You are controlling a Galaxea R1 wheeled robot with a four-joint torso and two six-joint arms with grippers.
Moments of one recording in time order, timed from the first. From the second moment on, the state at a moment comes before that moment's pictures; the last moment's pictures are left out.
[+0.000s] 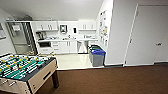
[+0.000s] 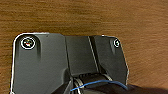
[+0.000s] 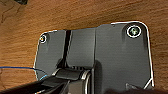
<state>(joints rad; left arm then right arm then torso) 1.45 2.86 -2.37 0.00 -0.05 0.00 -1.49 2.89 -2.49 0.00 0.03 0.00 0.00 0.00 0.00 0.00</state>
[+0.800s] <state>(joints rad) 1.45 2.86 -2.37 0.00 -0.05 0.00 -1.49 2.90 -2.49 0.00 0.03 0.00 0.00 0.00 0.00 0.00</state>
